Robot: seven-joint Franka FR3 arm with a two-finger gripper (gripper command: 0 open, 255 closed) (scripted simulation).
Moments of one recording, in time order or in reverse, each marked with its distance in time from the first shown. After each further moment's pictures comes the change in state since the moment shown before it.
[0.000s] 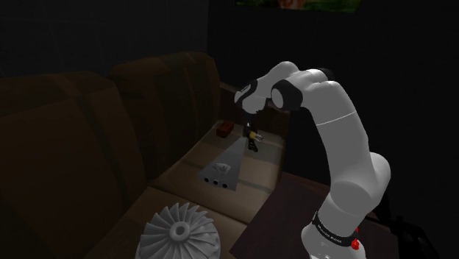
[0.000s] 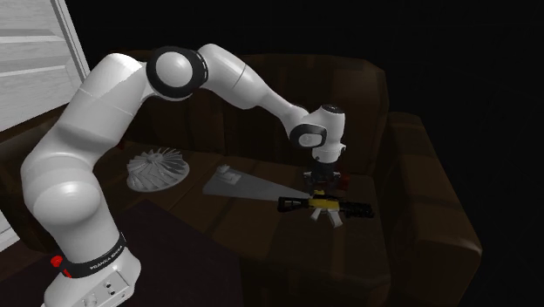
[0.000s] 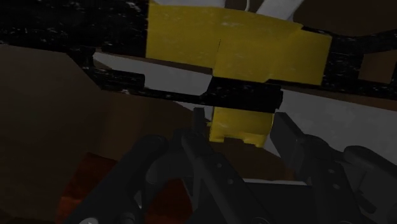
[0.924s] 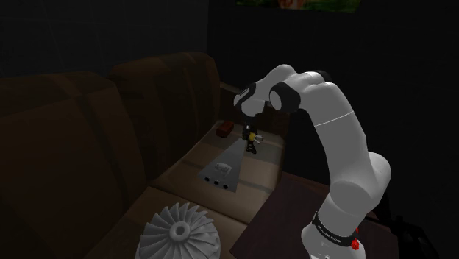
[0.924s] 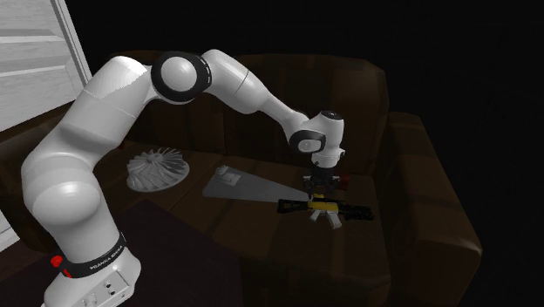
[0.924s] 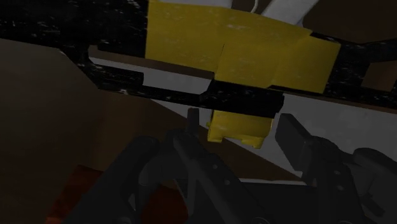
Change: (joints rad) arm -0.009 0.034 0.015 0.006 0.016 0.028 -0.009
